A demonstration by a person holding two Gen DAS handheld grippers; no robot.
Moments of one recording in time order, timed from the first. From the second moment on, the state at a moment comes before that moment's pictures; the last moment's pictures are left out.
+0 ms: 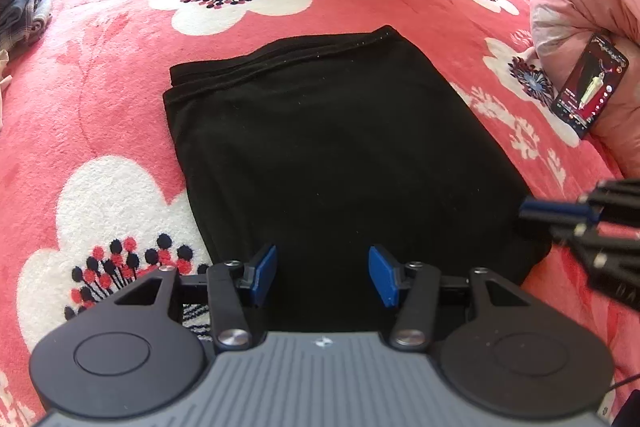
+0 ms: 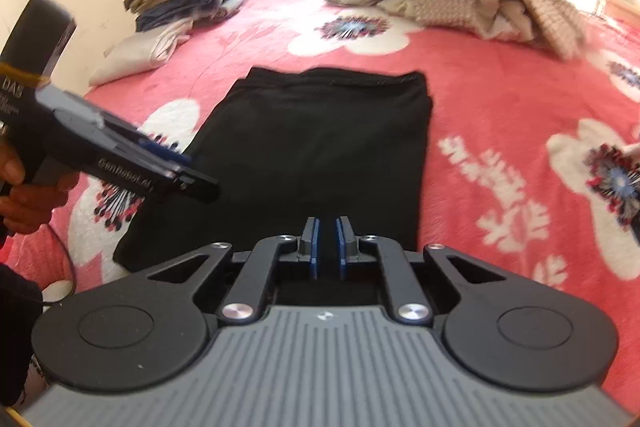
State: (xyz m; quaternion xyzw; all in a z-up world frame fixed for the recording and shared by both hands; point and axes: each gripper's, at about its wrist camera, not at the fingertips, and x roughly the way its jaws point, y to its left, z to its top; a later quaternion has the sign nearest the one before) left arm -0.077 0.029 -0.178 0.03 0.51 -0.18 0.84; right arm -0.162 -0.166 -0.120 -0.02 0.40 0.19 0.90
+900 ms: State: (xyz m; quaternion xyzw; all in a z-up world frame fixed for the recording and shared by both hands) left arm -0.077 0.028 -0.184 0.04 0.52 -0.18 0.83; right arm -0.167 -0.162 -0.141 -0.03 0.44 0.18 0.88
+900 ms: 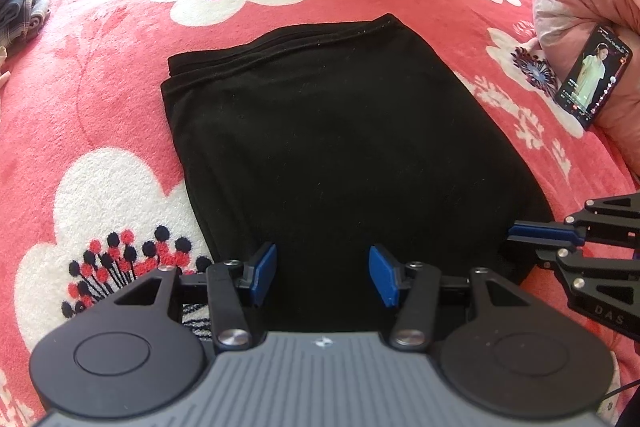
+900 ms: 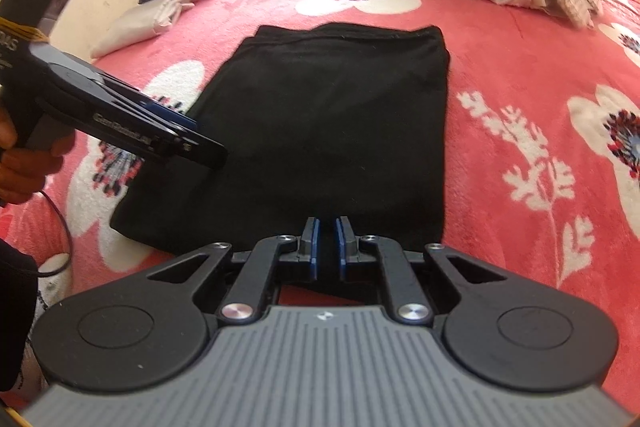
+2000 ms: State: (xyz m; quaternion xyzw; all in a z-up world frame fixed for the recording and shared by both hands) left arm -0.079 0.024 -0.183 0.06 0.53 -0.17 0.83; right arm -0.163 -0.155 -0.124 -0.05 0.42 0.18 0.89
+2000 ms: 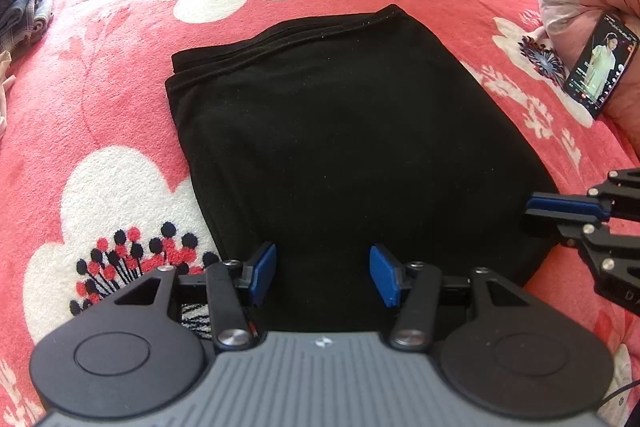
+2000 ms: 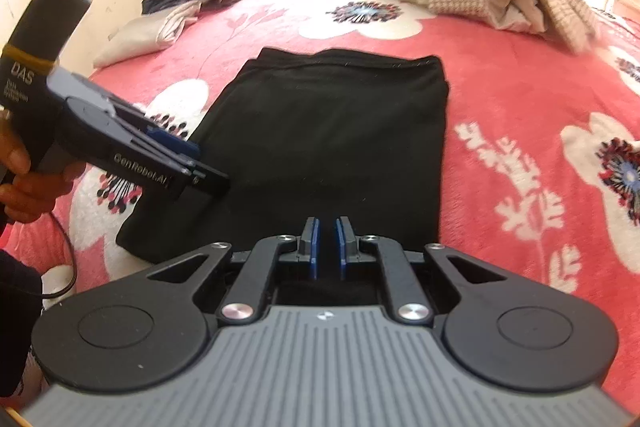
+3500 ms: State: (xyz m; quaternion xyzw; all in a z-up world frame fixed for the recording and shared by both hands) left arm -0.076 0.006 -0.160 0.11 0.46 -0.17 0.86; right arm -0.150 -0.157 -0.122 -0.04 0.41 0.20 0.89
